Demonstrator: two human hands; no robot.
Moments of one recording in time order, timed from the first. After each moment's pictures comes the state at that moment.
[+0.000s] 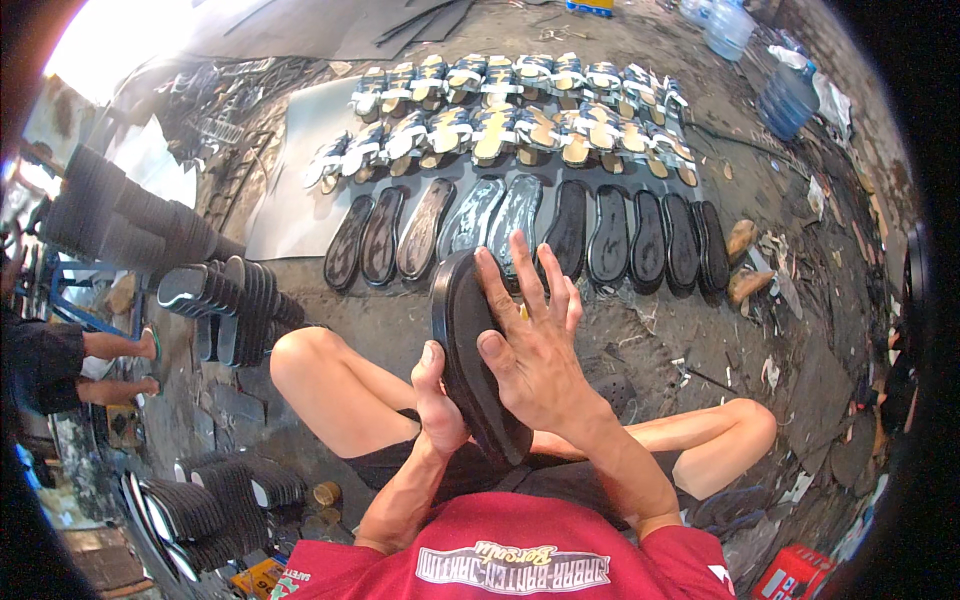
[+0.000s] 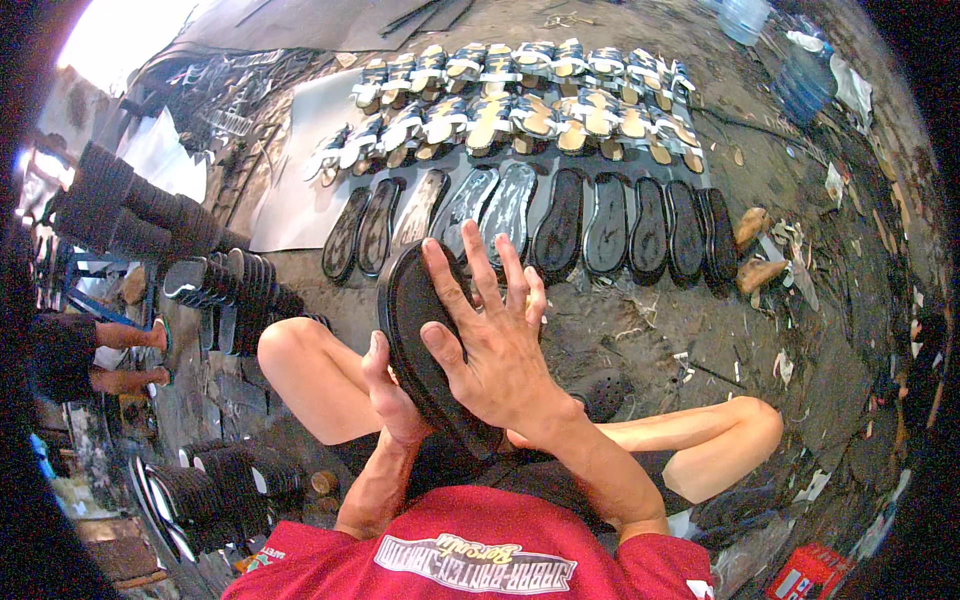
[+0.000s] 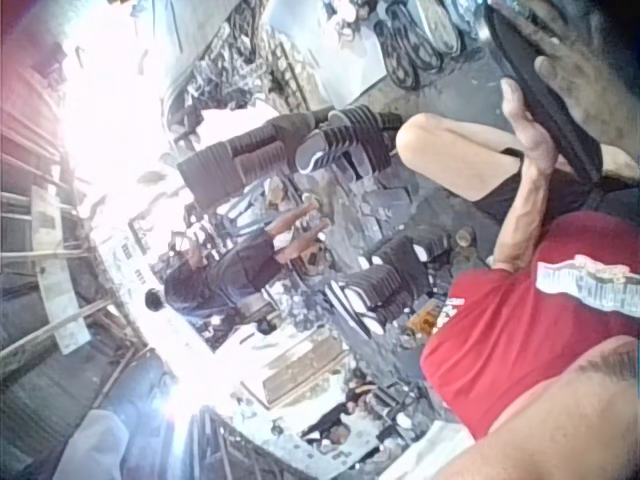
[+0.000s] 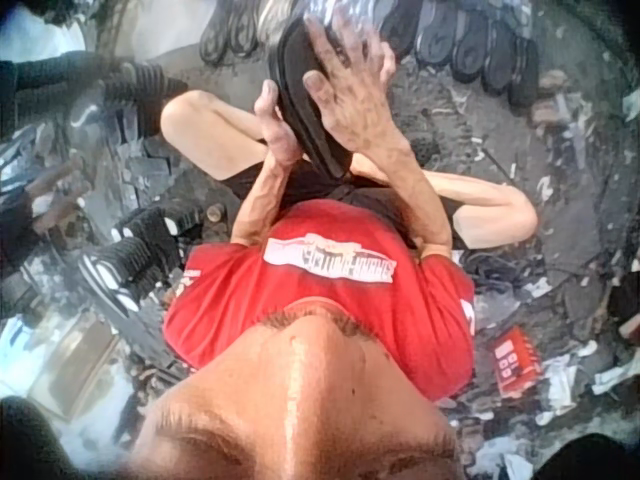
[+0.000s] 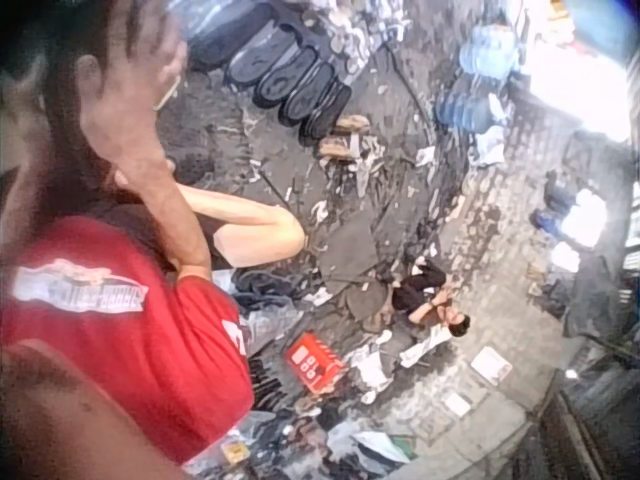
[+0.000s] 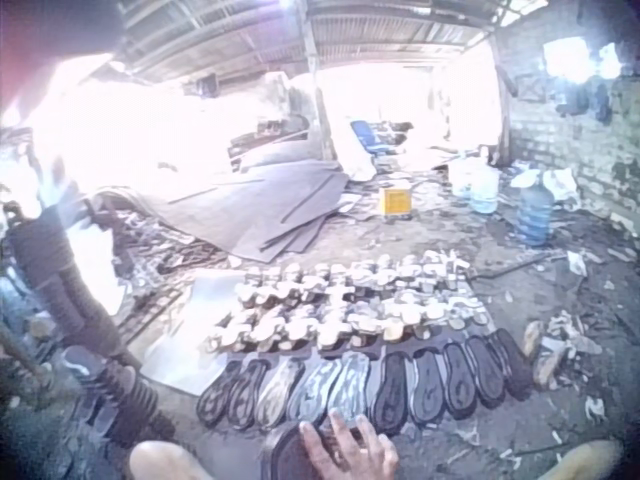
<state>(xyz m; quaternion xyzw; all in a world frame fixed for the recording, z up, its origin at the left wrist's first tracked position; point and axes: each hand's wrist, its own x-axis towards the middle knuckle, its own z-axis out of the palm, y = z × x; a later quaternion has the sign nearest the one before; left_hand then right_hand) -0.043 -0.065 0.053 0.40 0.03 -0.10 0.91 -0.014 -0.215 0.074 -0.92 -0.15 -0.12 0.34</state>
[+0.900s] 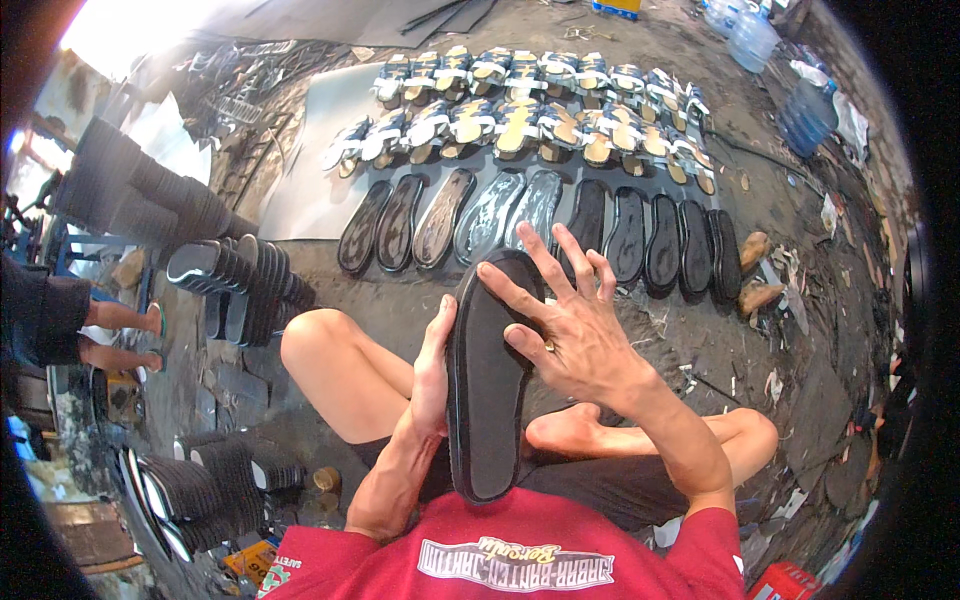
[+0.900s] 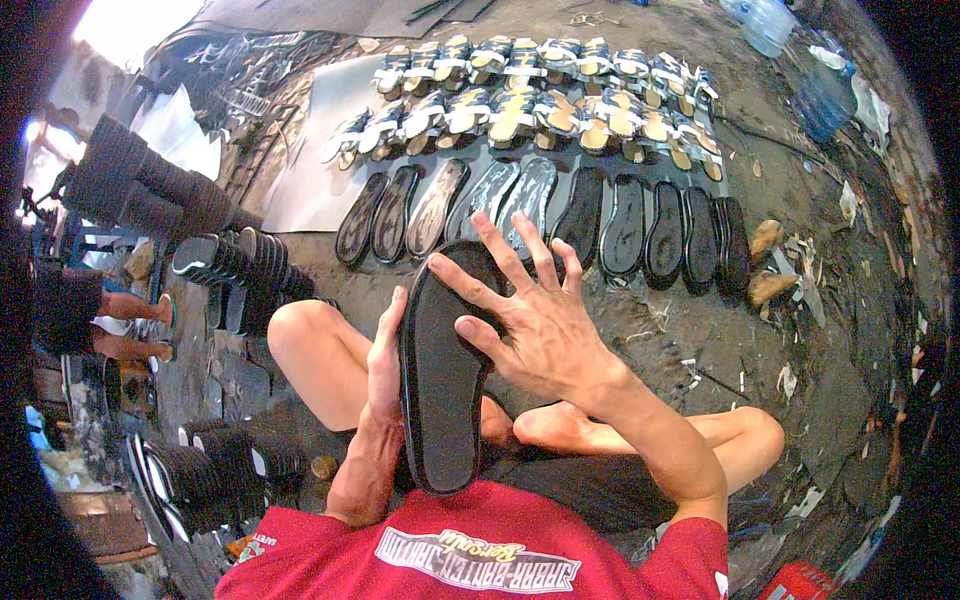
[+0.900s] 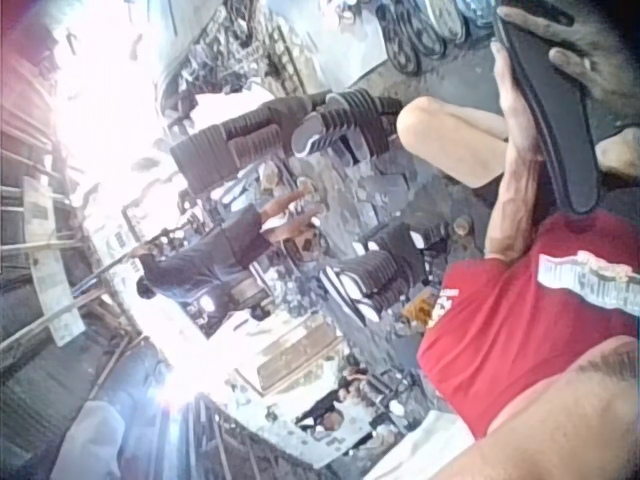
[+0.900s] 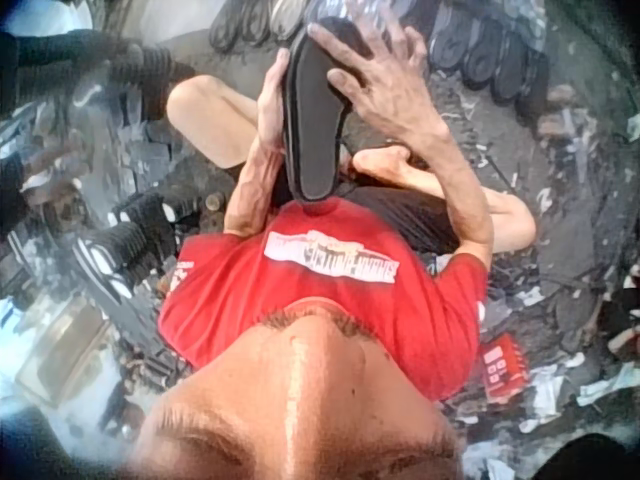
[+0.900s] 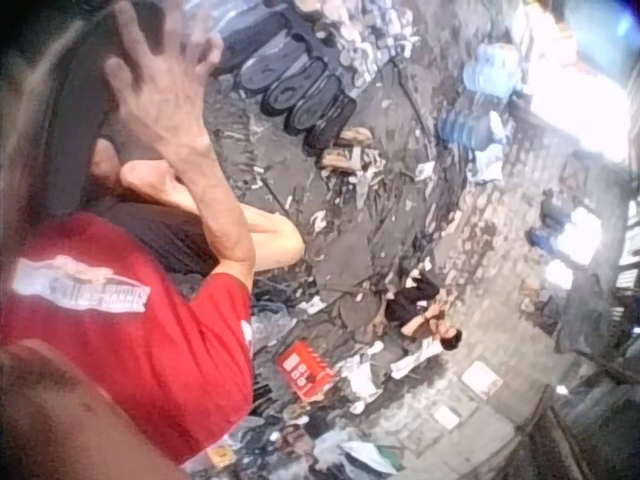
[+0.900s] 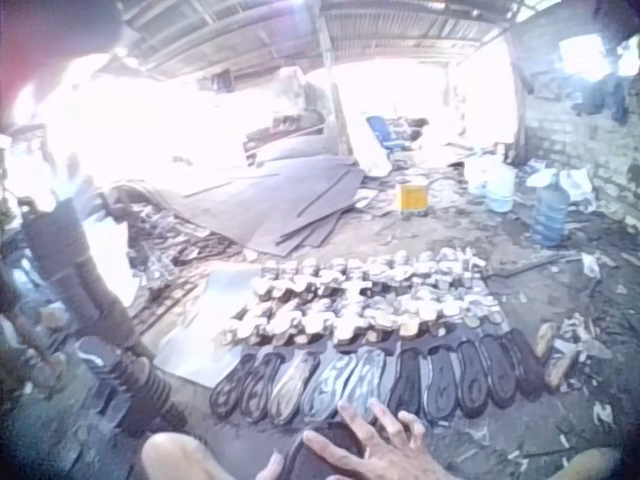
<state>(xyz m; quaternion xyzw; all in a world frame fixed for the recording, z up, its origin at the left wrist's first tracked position) -0.022 -0.048 0.084 0.37 0.11 -0.23 0.89 0.007 -0.247 0.085 -0.94 -0.27 -0.07 0.19</state>
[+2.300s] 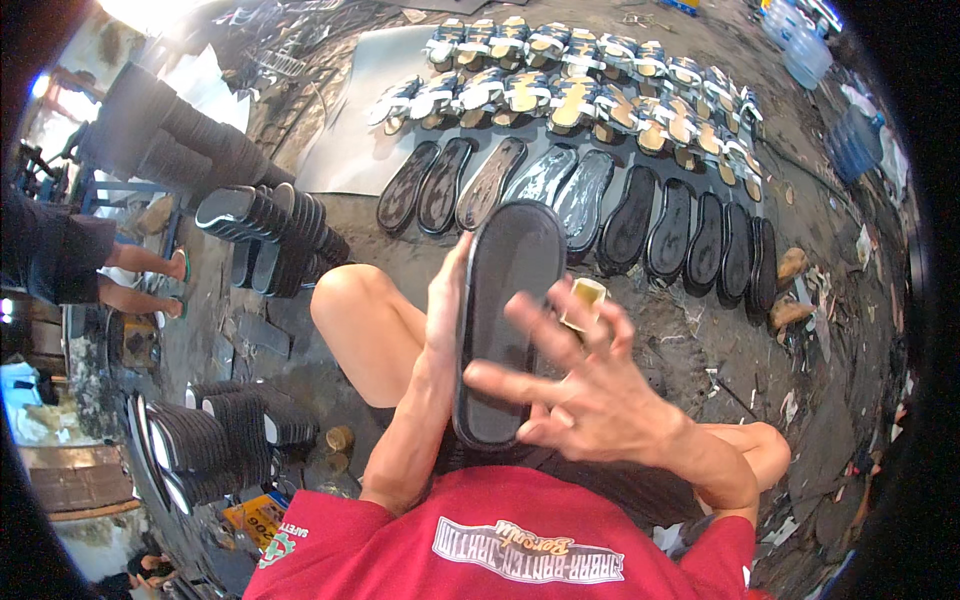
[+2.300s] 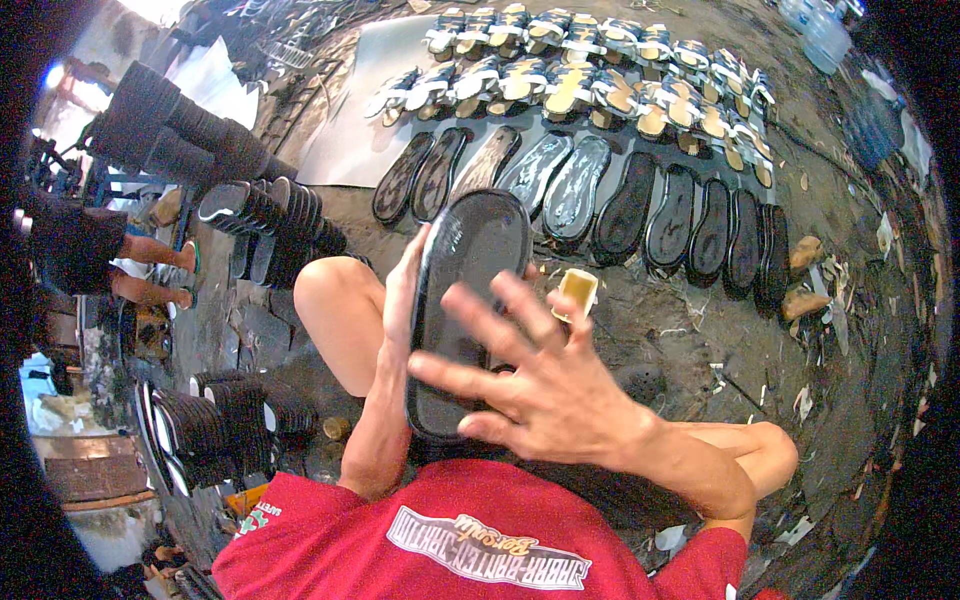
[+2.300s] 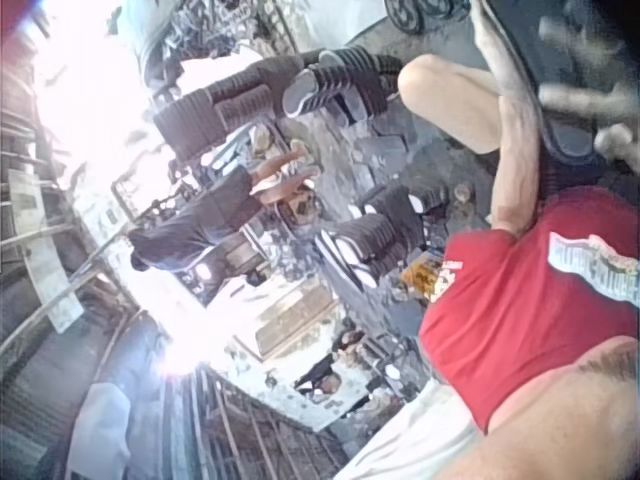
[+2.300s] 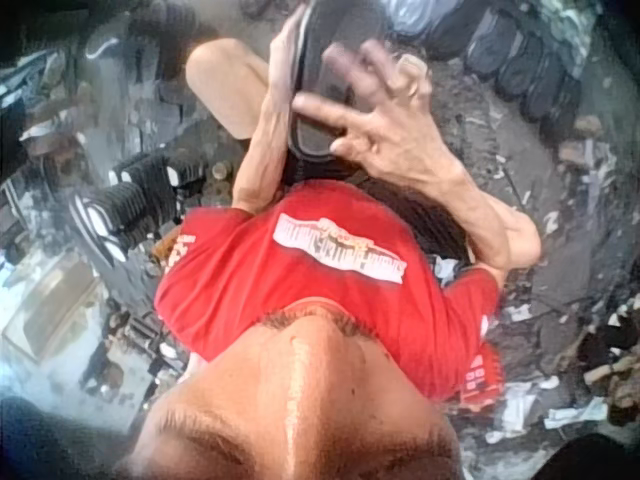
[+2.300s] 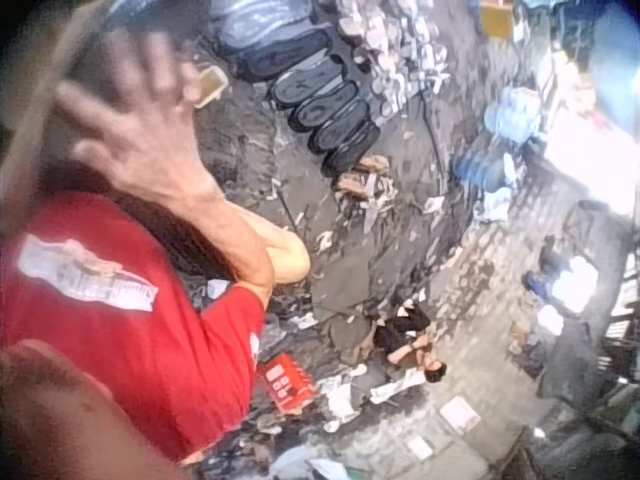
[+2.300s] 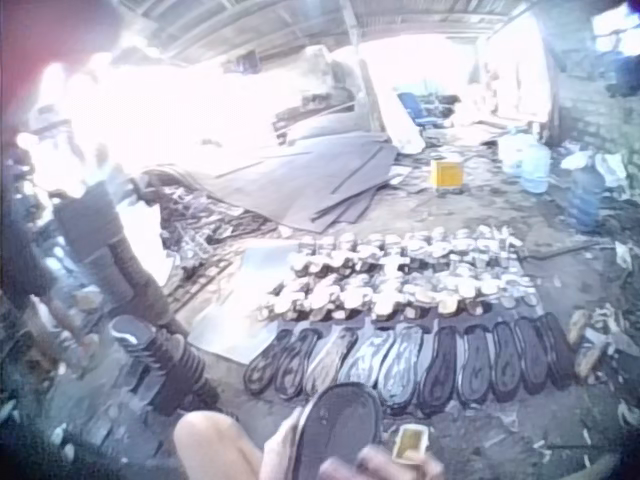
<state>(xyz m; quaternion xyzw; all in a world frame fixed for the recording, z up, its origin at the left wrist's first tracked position) 0.012 -0.007 0.054 0.27 0.07 -0.23 0.93 -0.047 -0.228 0.099 -0.87 -0.41 -0.06 0.25</state>
